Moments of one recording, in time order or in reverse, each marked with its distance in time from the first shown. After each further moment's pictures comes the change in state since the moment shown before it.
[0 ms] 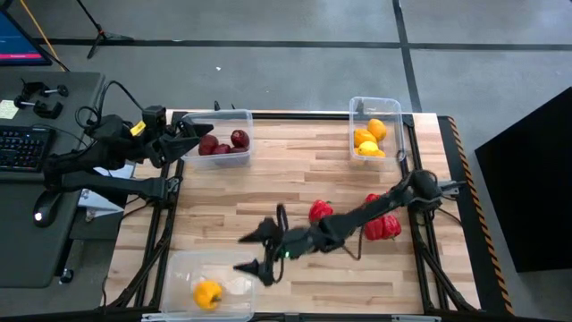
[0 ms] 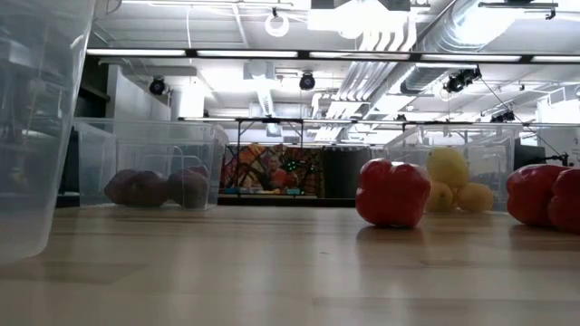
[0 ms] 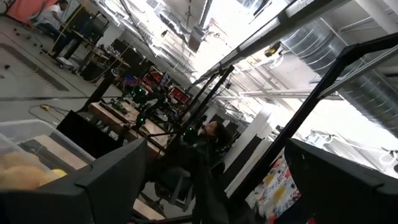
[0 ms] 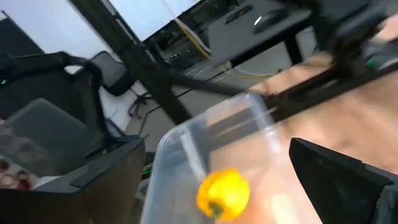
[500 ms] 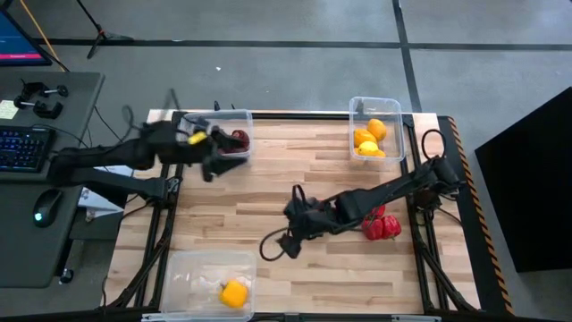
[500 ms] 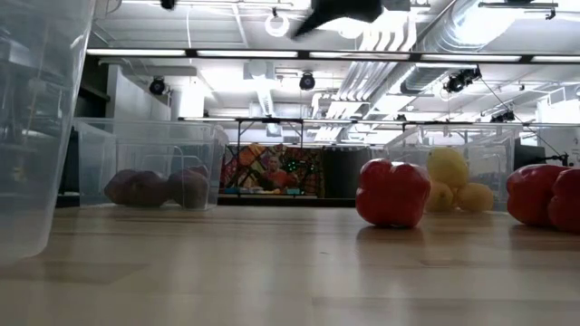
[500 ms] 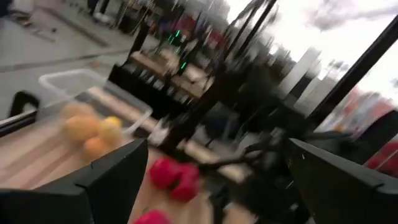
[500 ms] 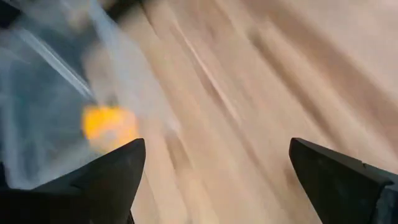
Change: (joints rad) left arm 0.001 0.219 0.000 -0.074 0.021 0.154; right arm -0.059 -0.202 0.000 -0.897 -0.039 0.283
